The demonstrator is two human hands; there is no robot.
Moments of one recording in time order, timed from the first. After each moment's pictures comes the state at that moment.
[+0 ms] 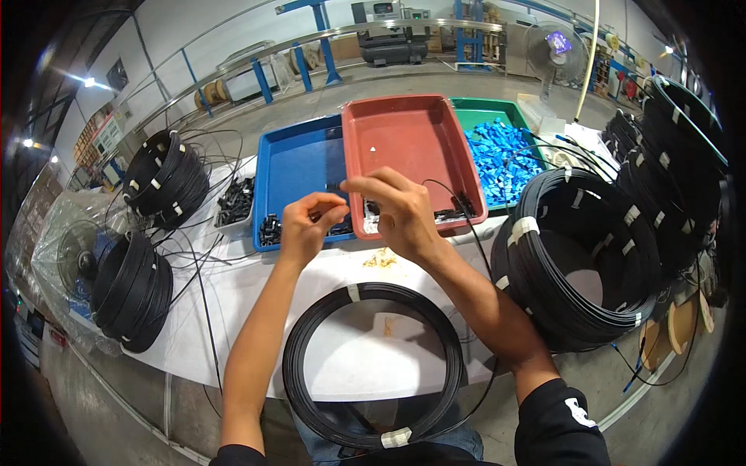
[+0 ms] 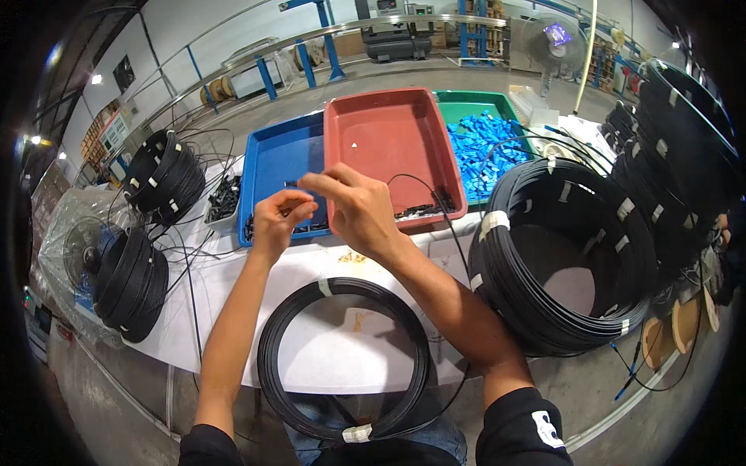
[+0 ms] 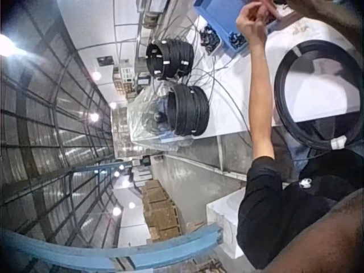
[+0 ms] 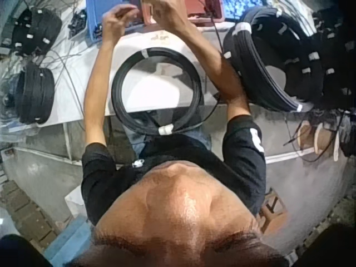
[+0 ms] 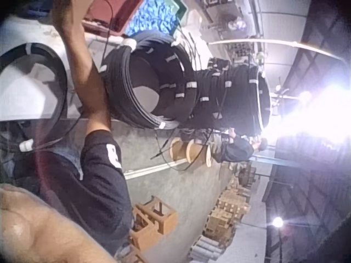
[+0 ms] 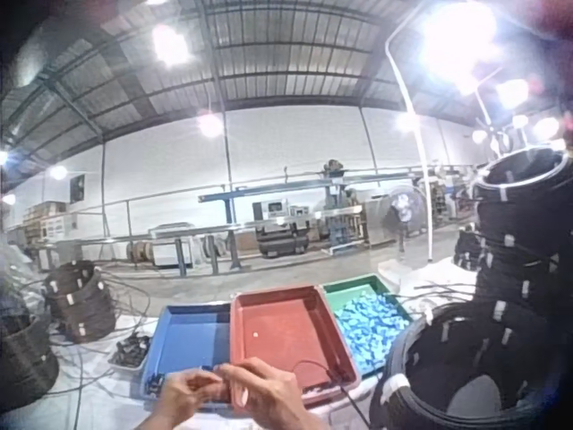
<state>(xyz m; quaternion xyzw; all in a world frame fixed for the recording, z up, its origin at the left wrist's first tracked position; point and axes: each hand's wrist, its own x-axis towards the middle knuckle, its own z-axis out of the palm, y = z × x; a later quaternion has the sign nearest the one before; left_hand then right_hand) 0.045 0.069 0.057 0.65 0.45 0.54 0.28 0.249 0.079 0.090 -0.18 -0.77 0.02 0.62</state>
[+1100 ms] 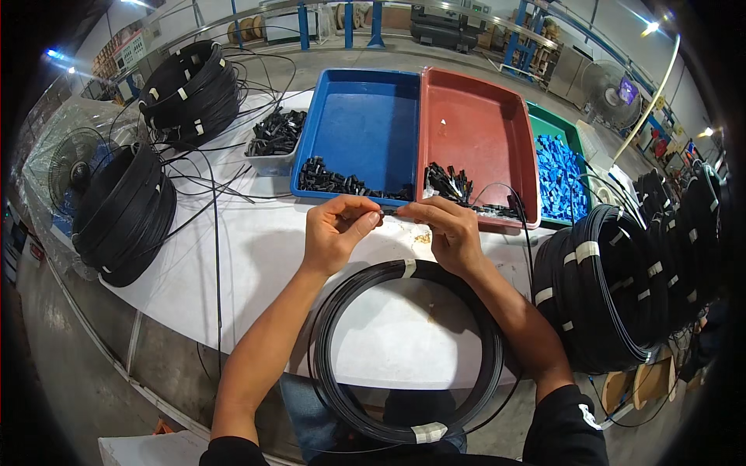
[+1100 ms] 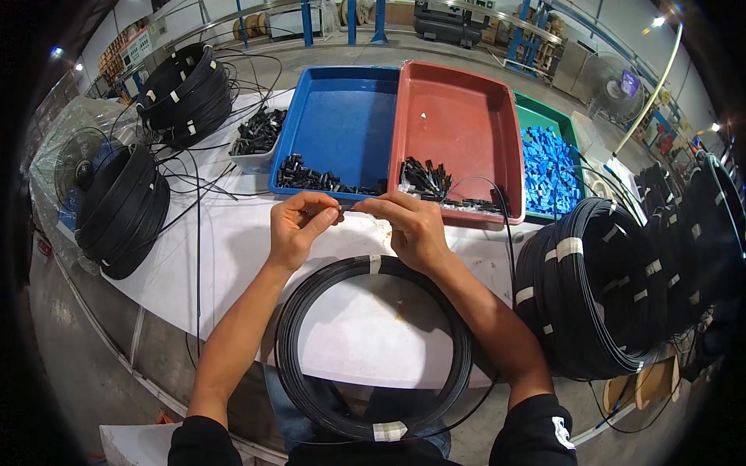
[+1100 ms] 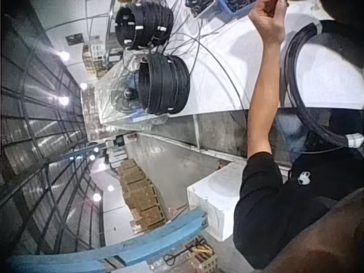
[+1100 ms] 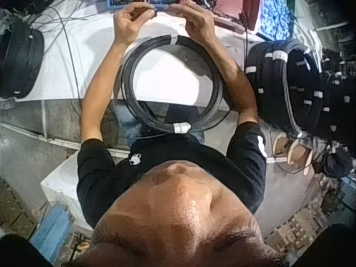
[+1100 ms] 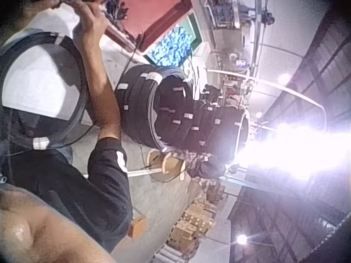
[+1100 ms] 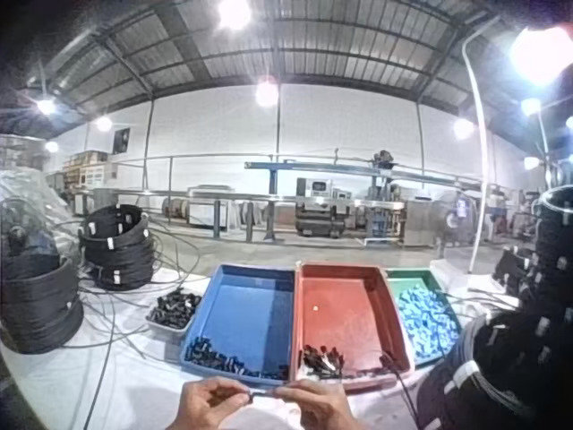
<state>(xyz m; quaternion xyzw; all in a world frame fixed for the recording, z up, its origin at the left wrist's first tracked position) 0.012 0.003 0.002 0.56 0.36 0.66 0.35 0.218 0.067 0.030 -0.16 -0.86 0.14 0.47</state>
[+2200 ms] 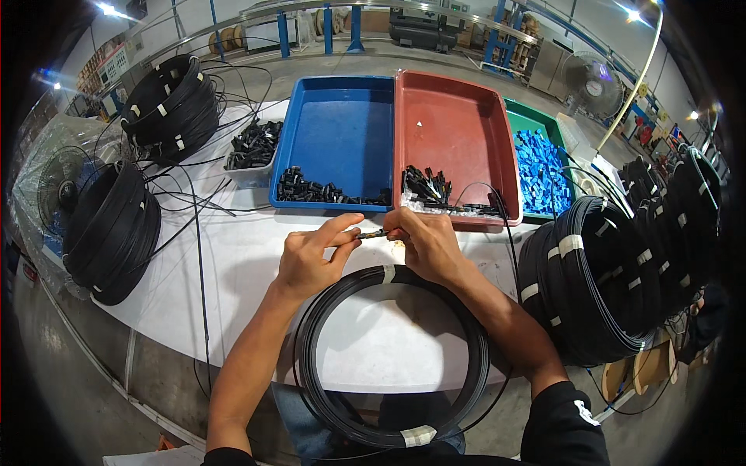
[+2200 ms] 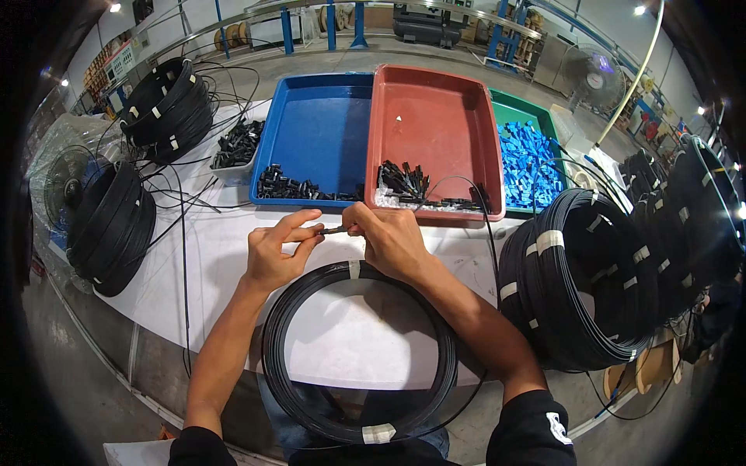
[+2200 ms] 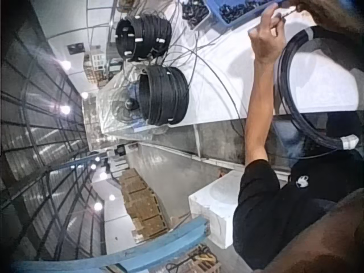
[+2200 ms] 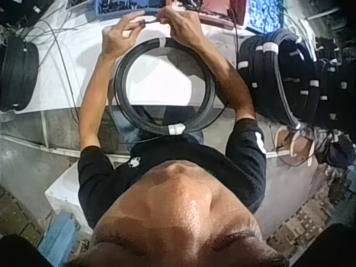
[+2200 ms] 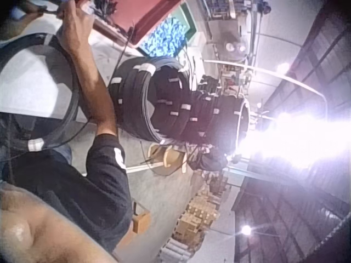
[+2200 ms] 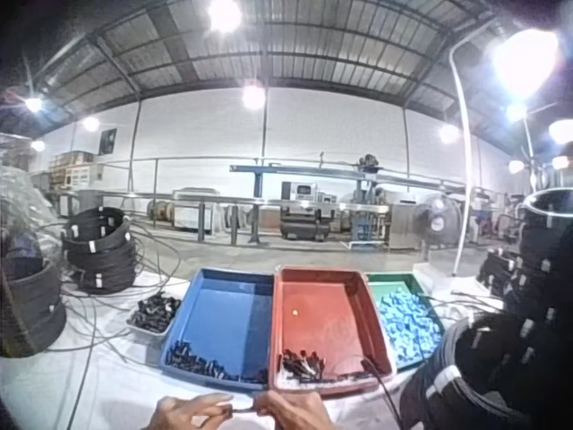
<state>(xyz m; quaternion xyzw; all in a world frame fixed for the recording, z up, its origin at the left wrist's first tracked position) 0.014 -0.012 0.014 0.74 0.44 0.51 -0.01 0.223 0.066 0.024 -0.18 -0.89 0.06 0.42</state>
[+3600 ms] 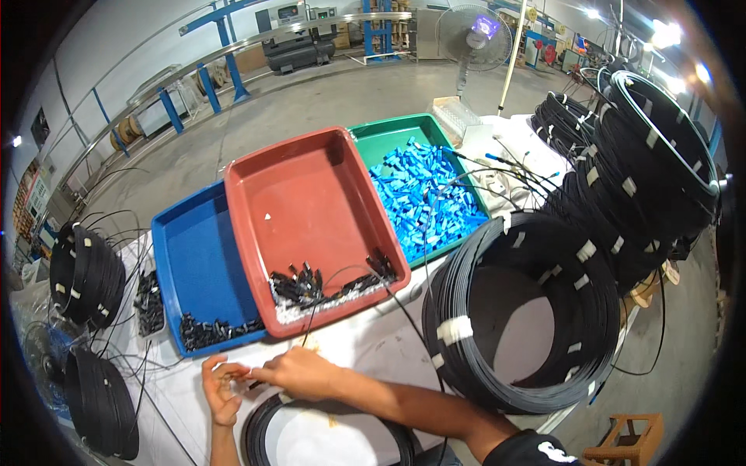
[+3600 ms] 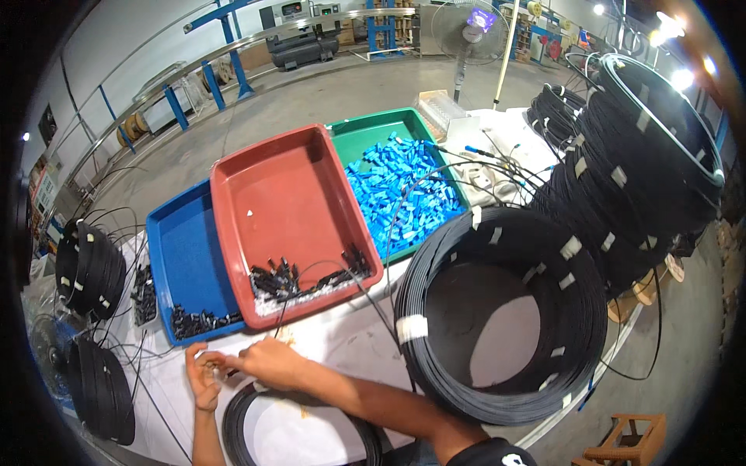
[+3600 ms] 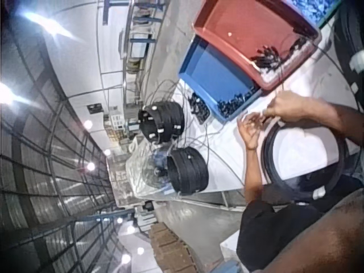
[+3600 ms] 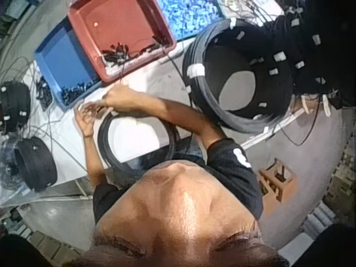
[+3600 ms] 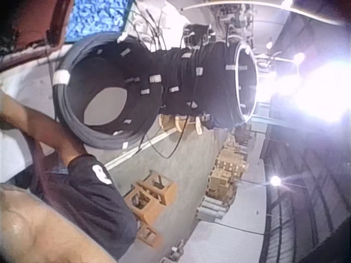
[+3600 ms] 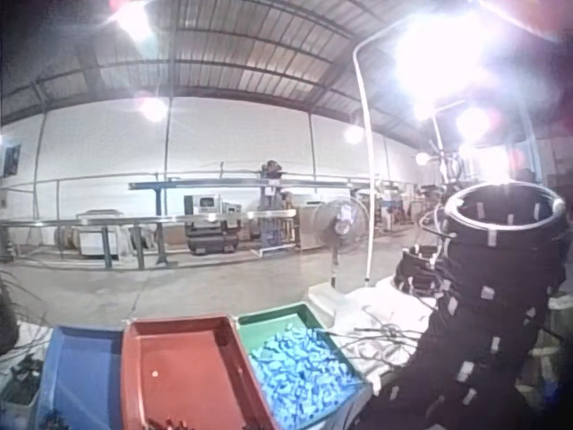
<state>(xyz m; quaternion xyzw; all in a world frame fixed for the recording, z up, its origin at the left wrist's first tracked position) 0.000 0.004 -0.012 0.57 0.42 0.58 0.41 0.222 0.077 -0.003 -0.16 -0.91 0.21 0.30</state>
